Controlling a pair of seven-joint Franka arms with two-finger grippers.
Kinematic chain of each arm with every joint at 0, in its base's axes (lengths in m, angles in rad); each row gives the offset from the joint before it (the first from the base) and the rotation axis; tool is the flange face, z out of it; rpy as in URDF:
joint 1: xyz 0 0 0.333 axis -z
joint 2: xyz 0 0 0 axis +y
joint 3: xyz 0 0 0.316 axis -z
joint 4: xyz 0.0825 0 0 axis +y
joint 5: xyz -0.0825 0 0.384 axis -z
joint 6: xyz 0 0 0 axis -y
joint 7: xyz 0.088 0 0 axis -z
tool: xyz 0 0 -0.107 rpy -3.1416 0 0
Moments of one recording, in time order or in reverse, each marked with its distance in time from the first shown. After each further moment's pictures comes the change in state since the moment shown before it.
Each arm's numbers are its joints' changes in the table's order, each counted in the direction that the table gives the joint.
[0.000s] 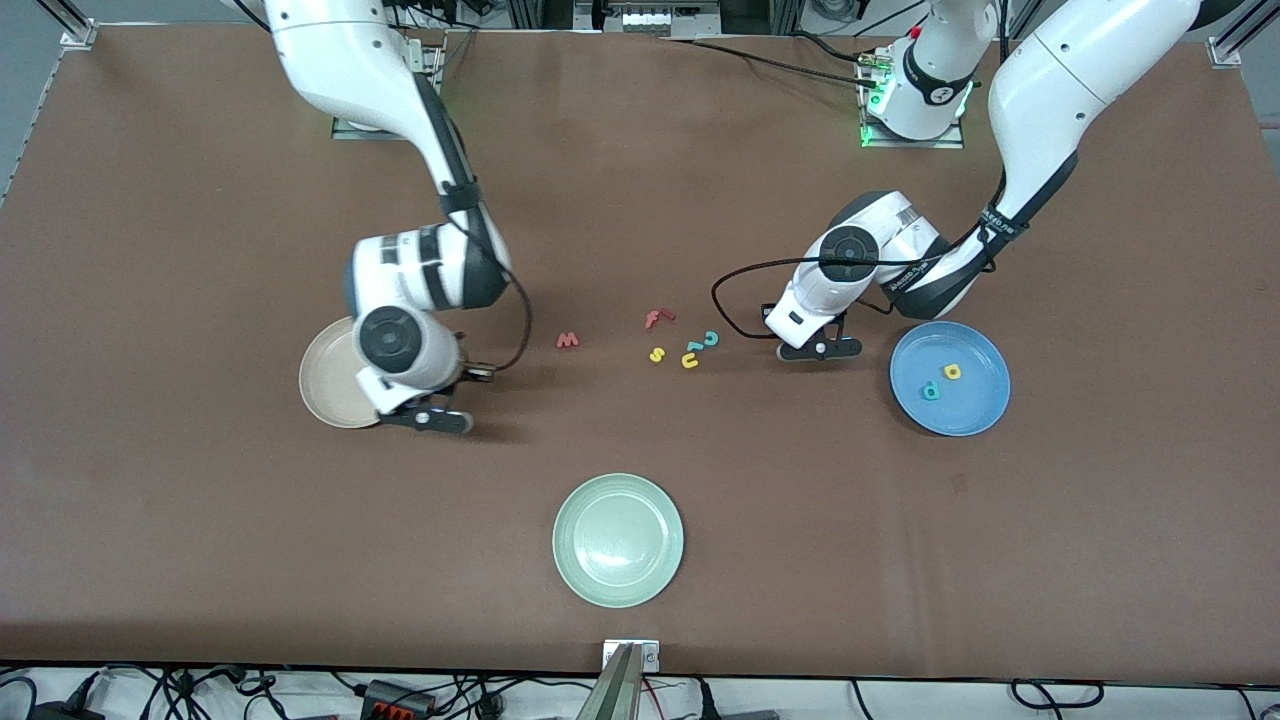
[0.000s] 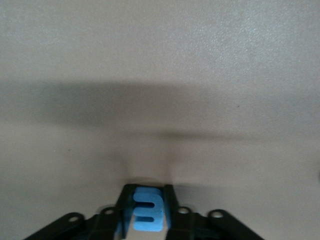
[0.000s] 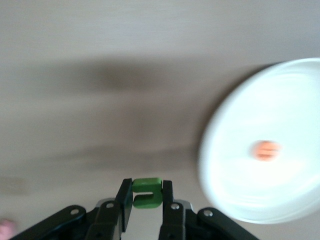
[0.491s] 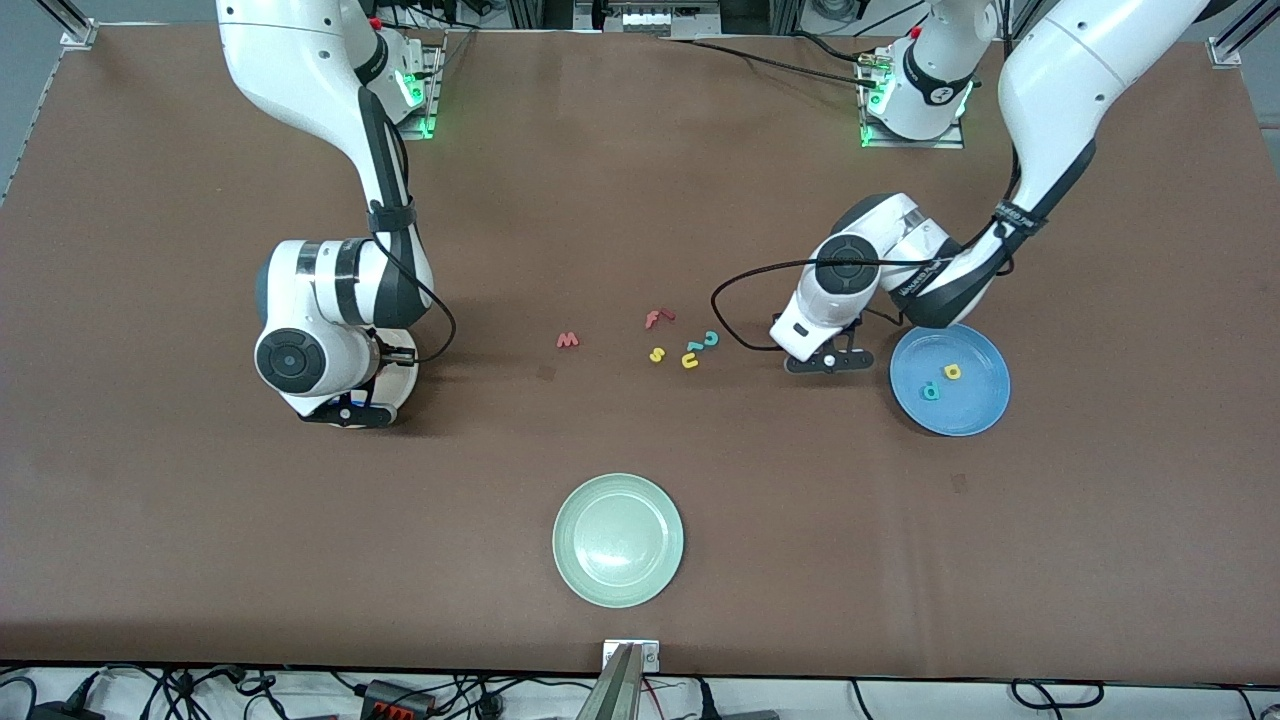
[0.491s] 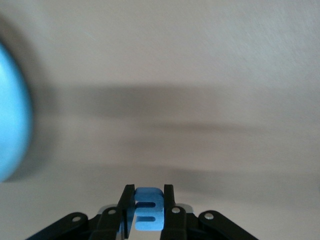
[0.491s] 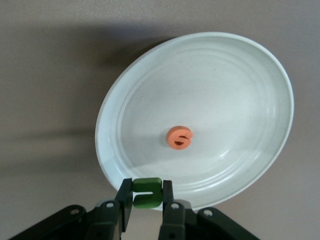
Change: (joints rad) left arm -0.001 -0.025 0.037 -0.198 -0.003 -0.332 0.128; right arm 0.009 0.002 0.092 0.088 0.000 -0.040 -0.169
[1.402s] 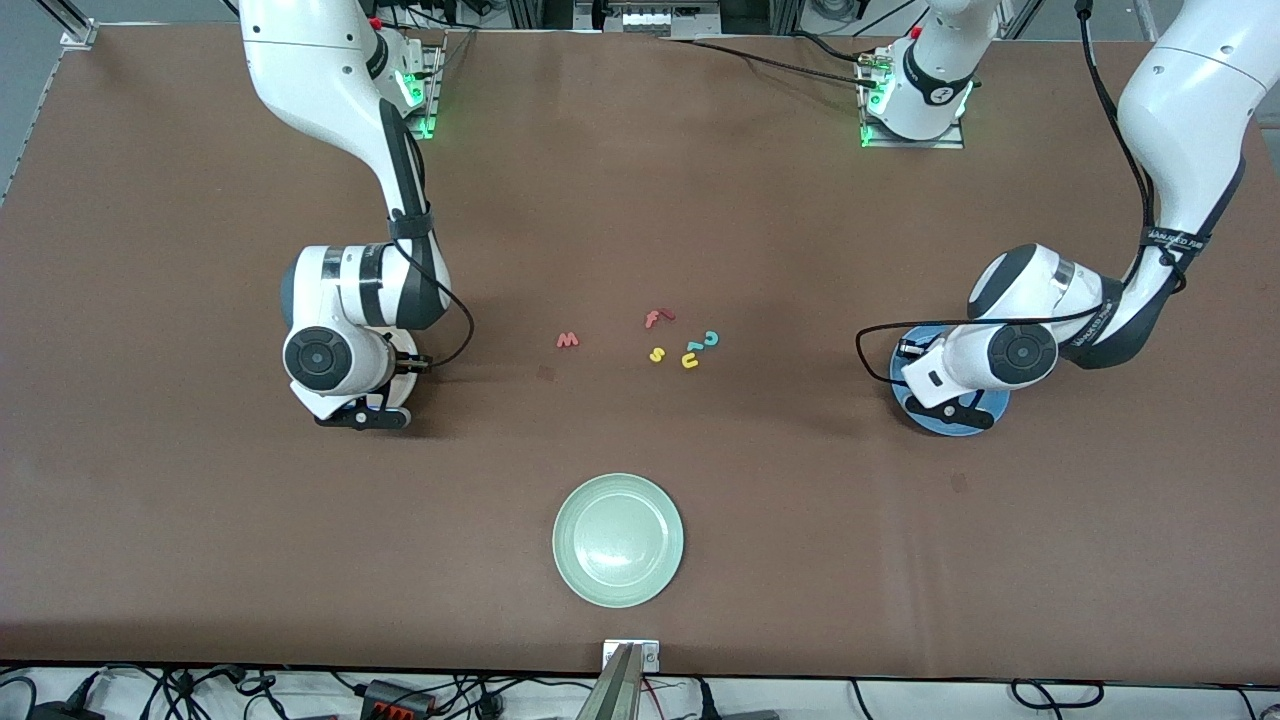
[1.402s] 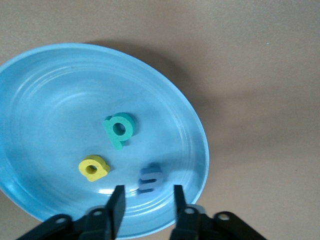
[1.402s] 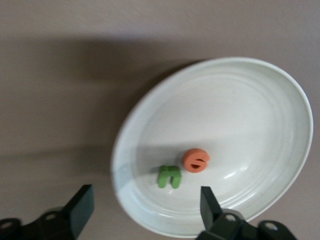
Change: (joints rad) left arm -0.299 0.071 -0.006 -0.038 0.000 -0.066 0.541; right arm -0.032 0.025 -0.008 -0.008 -0.004 0.080 0.000
